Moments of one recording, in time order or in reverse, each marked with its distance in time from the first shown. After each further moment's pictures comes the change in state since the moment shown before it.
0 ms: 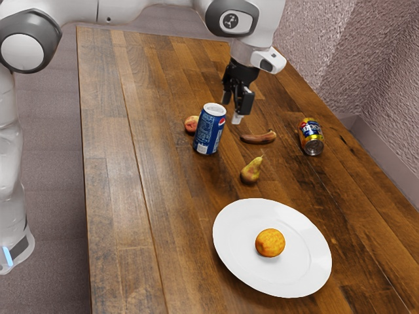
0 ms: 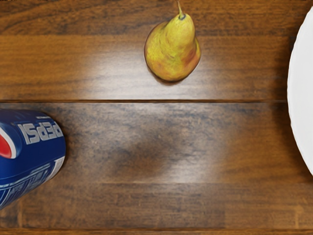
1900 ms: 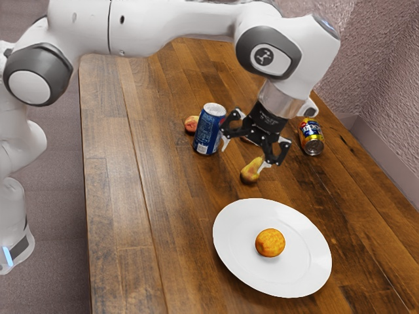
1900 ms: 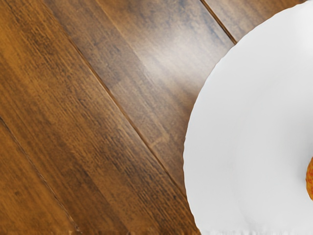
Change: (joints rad) arm -0.822 0.209 0.530 0.269 -0.100 -0.264 -1.218
